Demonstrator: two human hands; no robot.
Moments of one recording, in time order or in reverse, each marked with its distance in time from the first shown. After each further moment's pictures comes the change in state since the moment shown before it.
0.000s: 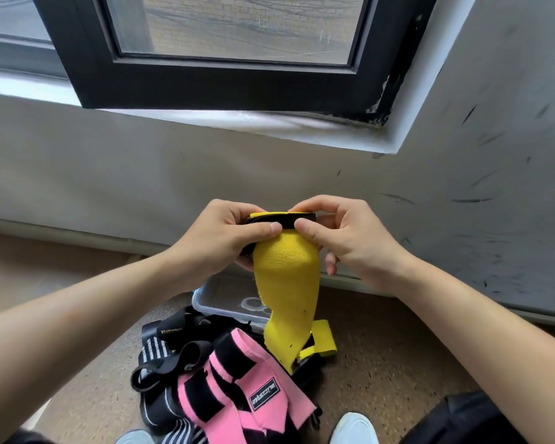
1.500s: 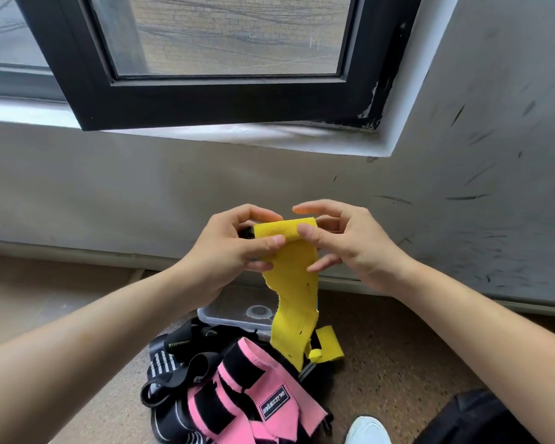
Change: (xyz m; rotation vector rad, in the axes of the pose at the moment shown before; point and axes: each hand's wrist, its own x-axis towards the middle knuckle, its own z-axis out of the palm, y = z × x) left_hand -0.001 0.004 0.006 -0.089 0.031 -0.035; right_hand 0.000 0.008 -0.005 0.097 0.020 0.016
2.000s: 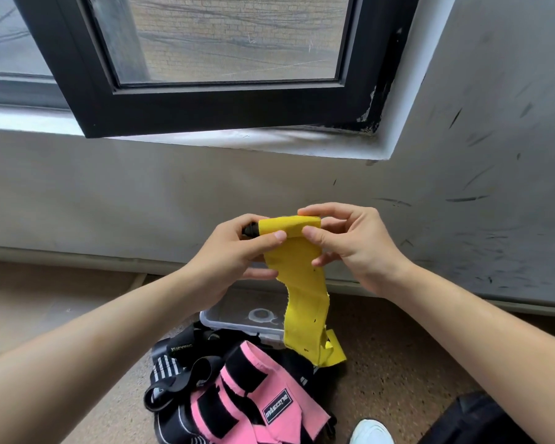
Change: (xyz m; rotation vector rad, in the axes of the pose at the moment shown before) left_hand 0.003 -0.001 0.003 -0.085 0.000 -0.076; right_hand 0.001 0.003 0.003 0.132 0.118 -0.058
